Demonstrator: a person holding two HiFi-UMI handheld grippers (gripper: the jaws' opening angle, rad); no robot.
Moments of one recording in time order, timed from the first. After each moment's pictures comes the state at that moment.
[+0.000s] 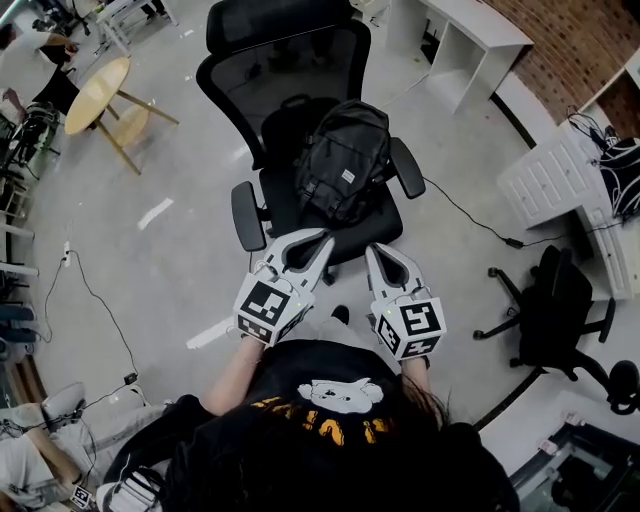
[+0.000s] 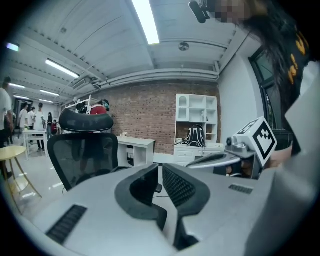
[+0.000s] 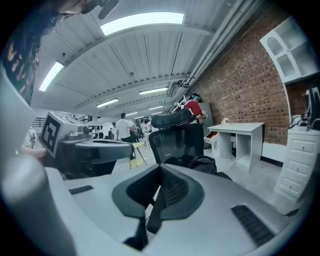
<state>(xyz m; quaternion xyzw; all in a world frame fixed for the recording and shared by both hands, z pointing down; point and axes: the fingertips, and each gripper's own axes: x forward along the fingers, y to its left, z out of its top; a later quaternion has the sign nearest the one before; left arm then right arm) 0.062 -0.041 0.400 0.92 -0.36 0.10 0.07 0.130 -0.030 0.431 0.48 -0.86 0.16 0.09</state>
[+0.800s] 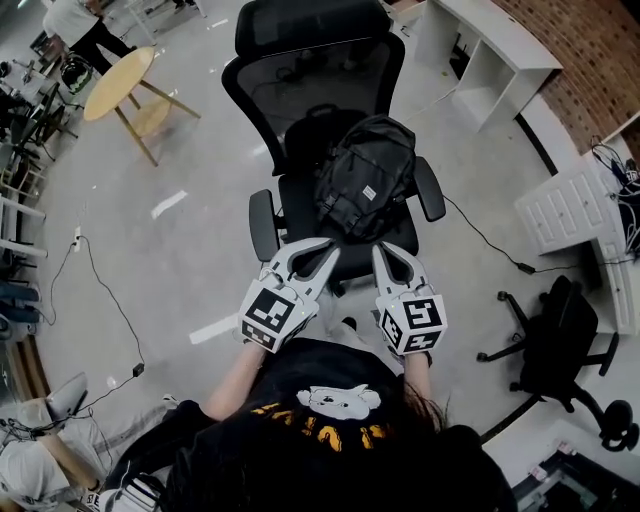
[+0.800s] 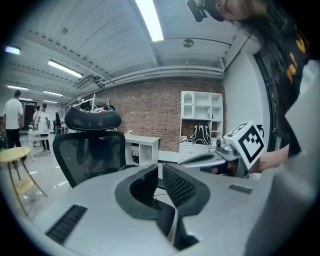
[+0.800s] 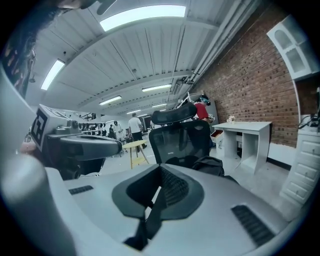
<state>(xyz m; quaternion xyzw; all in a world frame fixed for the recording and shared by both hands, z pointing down) 0.032 -0.071 0.406 0.91 -0.39 0.12 0.07 0.104 -0.087 0.449 0.46 -0.87 0.16 0.10</state>
